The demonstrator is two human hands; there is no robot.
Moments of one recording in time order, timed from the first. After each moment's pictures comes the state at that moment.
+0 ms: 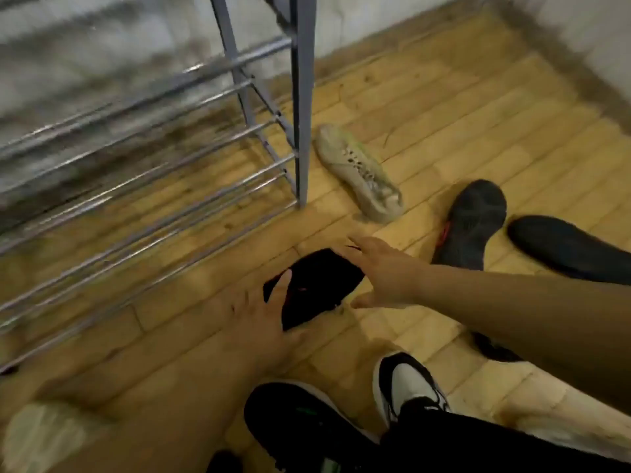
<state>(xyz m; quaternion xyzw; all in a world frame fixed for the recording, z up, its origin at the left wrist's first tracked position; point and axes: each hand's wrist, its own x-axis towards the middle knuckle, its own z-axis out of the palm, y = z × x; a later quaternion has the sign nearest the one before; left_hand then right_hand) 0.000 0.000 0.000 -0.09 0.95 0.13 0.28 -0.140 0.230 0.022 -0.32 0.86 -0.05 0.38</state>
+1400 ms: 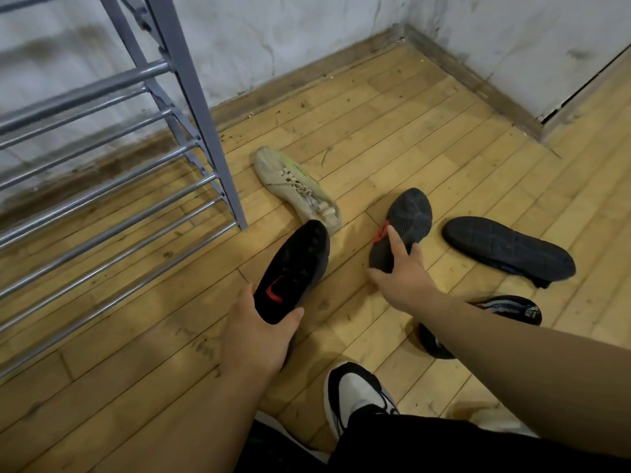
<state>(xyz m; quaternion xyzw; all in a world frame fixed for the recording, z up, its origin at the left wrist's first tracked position) -0.020 0.091 0.020 -0.28 0.84 0.45 0.12 -0.124 0.345 0.010 0.12 0.92 -0.30 0.23</state>
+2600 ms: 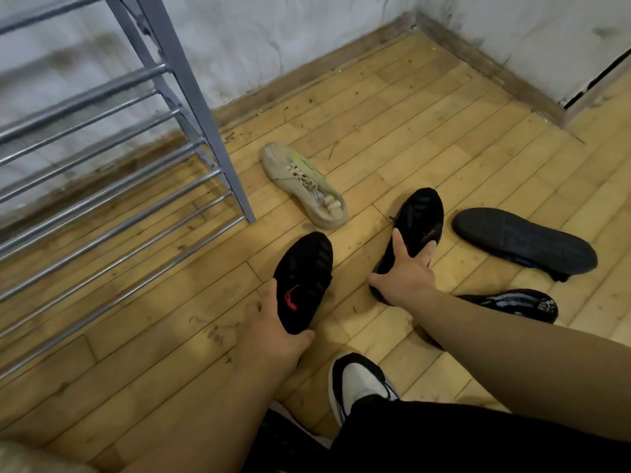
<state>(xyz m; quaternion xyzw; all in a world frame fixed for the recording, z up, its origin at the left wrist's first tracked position) -0.007 0.103 0.015 -0.23 0.88 0.34 0.23 -0.119 0.341 -0.013 0.19 0.92 -0.22 0.26</state>
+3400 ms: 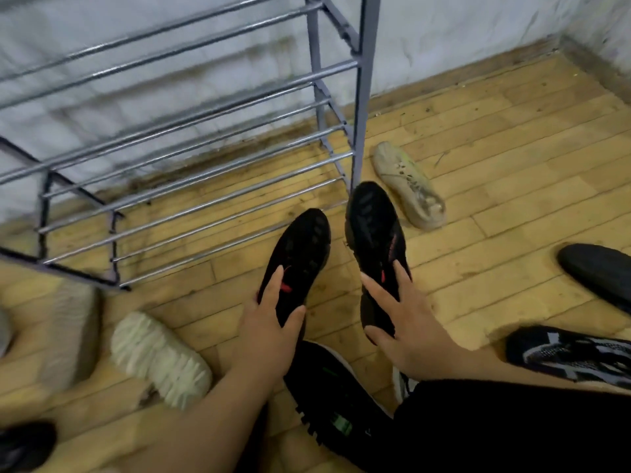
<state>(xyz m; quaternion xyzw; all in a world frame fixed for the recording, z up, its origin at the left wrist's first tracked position) 0.104 0.014 0.068 -0.32 0.87 0.37 0.04 -0.006 0.241 0.060 -0.29 0.88 -0.24 0.29</state>
